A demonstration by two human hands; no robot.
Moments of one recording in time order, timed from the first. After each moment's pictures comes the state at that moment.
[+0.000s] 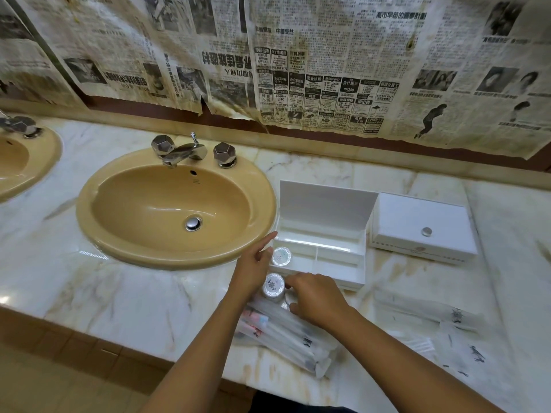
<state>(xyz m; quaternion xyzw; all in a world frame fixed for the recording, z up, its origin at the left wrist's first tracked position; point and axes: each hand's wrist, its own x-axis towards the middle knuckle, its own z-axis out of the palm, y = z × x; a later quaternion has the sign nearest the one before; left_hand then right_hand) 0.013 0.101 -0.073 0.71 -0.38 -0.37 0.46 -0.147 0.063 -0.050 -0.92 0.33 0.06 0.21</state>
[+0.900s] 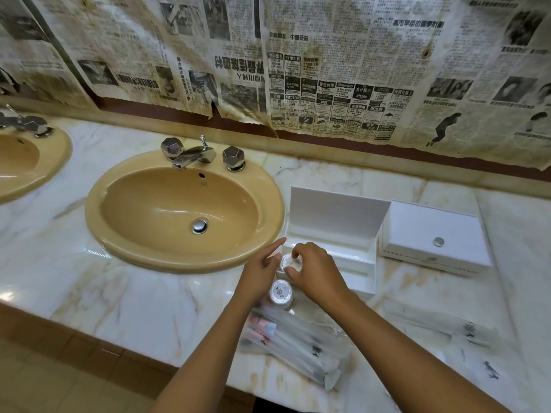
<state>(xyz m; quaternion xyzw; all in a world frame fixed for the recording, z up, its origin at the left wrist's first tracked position) 0.018 0.103 -0.072 0.70 -0.37 -0.40 0.46 -0.111 0.039 -0.026 -0.85 0.44 -0.08 0.29</state>
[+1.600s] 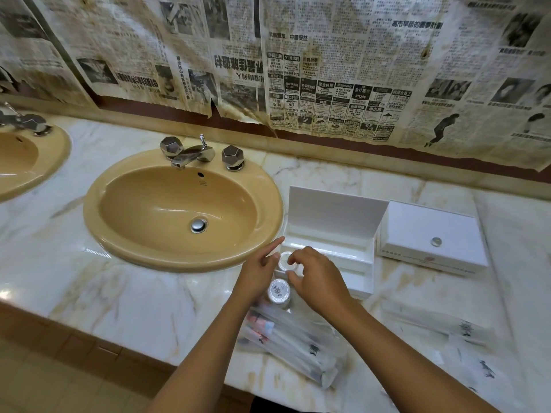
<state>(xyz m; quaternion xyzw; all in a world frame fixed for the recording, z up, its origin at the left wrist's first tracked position) 0.017 0.104 -0.071 0.71 -0.37 -0.40 0.45 -0.125 0.051 -0.024 -0.86 0.41 -0.11 0.28</state>
